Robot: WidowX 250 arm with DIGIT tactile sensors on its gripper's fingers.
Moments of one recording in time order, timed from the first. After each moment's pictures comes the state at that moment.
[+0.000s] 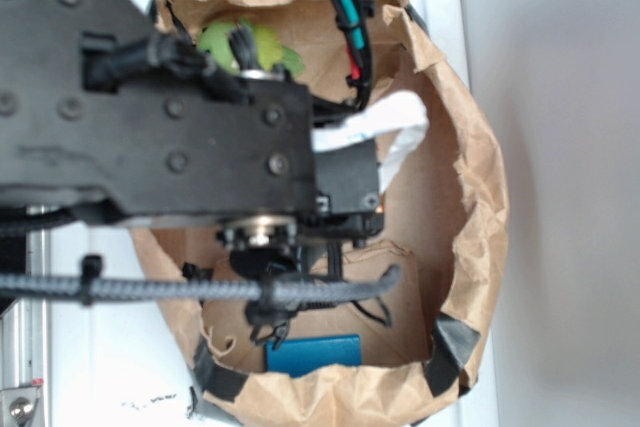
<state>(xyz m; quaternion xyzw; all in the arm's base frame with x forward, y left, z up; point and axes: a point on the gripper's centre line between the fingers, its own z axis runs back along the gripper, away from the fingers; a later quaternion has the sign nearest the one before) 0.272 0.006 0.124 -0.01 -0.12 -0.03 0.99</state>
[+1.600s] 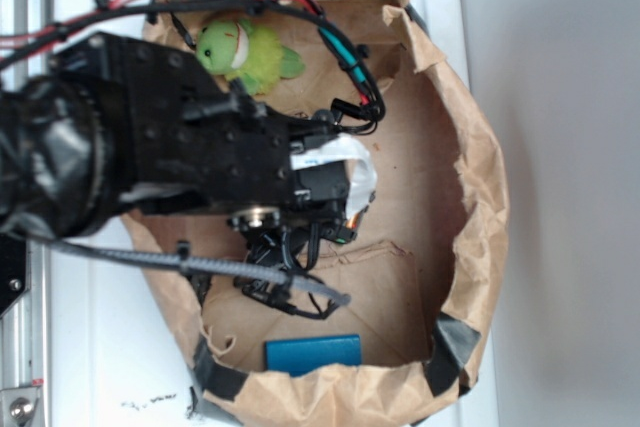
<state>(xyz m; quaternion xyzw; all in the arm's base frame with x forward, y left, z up) 0.289 0.009 0.042 0.05 -0.16 -0.25 0.96</state>
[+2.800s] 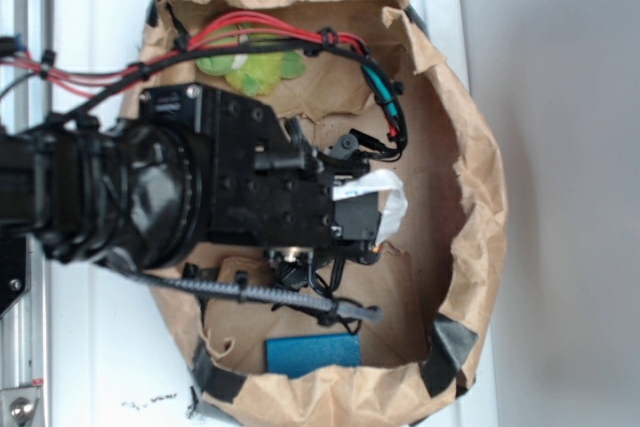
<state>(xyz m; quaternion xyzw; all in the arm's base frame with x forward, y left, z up) 0.301 0.000 0.026 0.05 -0.15 -0.24 0.96</state>
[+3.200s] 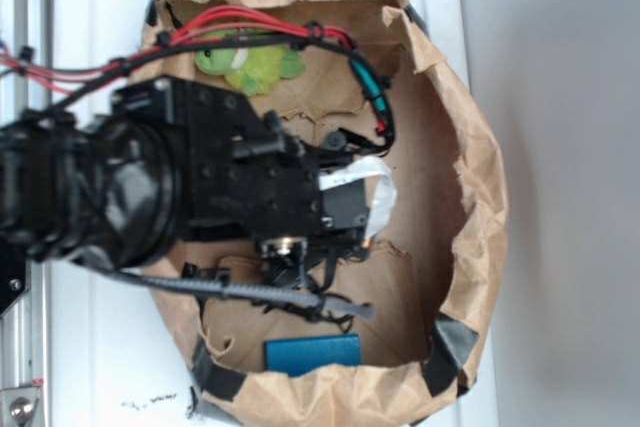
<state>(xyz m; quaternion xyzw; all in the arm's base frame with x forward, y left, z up) 0.288 0.002 0.033 0.02 -0.14 -0.22 0.97</state>
